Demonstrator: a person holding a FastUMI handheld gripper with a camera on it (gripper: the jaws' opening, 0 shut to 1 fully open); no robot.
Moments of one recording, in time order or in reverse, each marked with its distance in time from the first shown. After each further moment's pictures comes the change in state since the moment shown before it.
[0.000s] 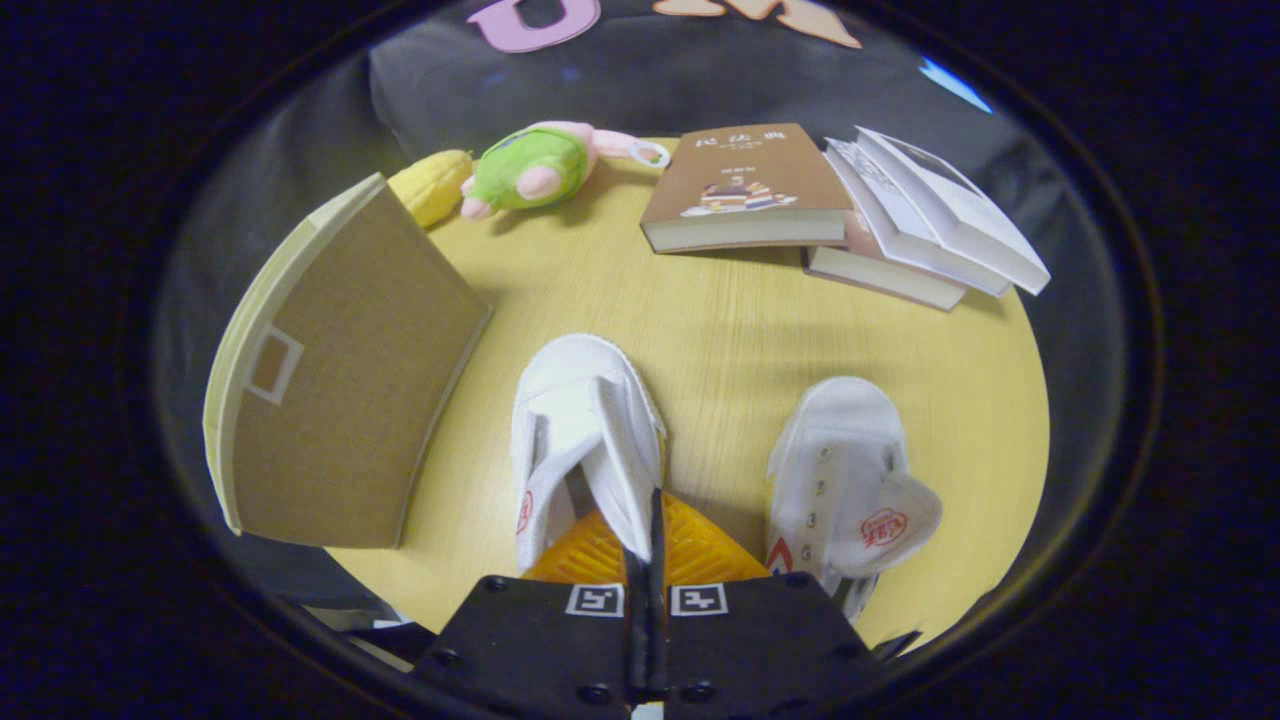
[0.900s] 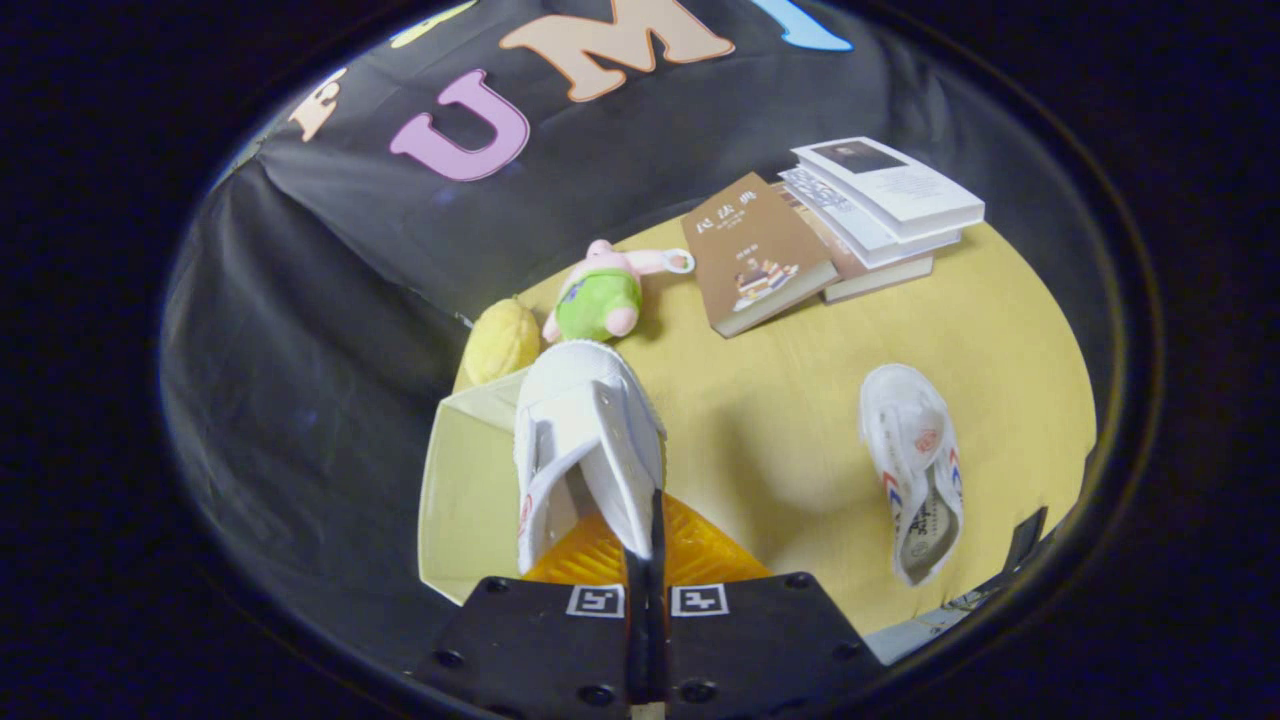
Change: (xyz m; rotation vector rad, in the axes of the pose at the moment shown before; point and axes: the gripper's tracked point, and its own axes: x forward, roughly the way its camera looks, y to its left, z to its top) arm -0.122 0.113 0.072 0.392 -0.169 0.196
